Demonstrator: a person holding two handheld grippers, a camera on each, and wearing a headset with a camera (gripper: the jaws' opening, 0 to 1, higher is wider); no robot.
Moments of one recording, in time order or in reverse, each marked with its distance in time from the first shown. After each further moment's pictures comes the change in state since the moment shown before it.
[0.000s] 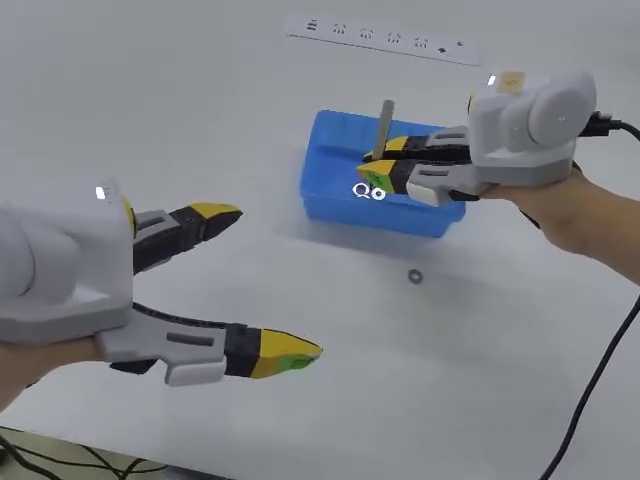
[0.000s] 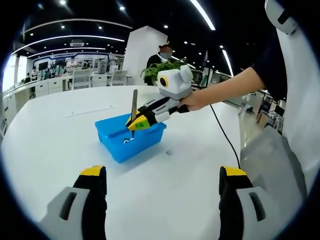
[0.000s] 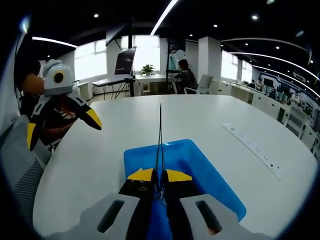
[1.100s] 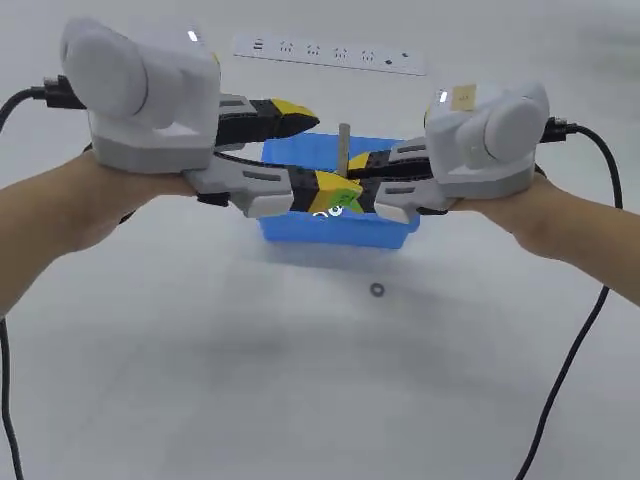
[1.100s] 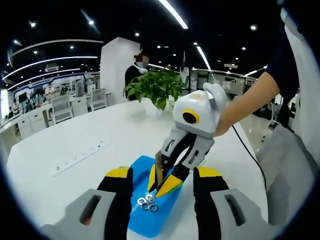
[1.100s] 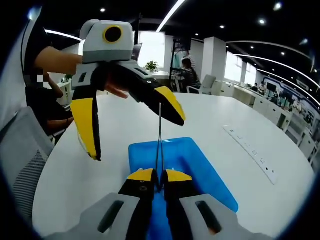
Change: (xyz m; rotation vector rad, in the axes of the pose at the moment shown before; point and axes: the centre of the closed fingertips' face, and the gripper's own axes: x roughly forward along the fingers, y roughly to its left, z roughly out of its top) left arm 0.098 0.045 0.095 0.256 -0.045 -0.149; right arm -0.013 0.004 -0.002 -0.059 0.032 0.009
